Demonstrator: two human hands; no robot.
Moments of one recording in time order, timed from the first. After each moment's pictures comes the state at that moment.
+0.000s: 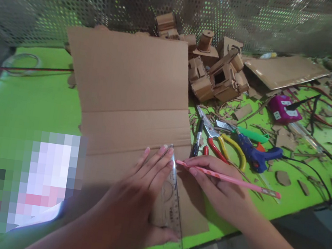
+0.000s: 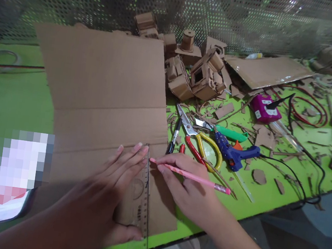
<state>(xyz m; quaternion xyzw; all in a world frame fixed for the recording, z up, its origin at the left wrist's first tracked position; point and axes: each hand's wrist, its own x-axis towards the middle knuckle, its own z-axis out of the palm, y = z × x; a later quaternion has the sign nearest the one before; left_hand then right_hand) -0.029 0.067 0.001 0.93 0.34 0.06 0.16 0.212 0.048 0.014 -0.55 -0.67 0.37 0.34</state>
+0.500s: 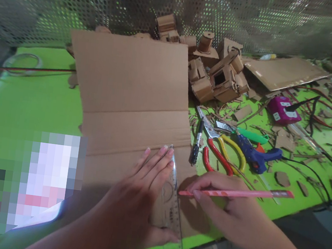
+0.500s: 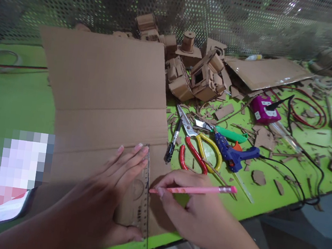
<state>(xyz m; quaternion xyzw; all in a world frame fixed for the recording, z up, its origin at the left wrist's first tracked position) -0.031 0.068 -0.002 0.93 0.31 0.08 0.15 0.220 0.030 0.035 -0.52 -0.65 0.49 0.25</state>
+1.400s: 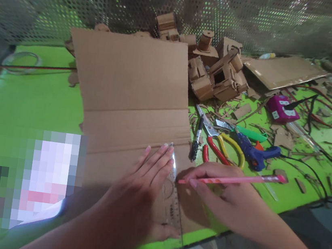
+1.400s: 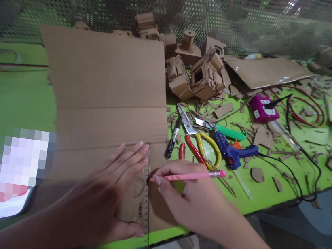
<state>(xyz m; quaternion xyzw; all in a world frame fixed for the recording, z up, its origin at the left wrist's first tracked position) -0.031 0.066 -0.001 0.93 0.32 0.07 0.15 0.214 0.045 0.045 -0.53 -0.68 0.45 0.24</state>
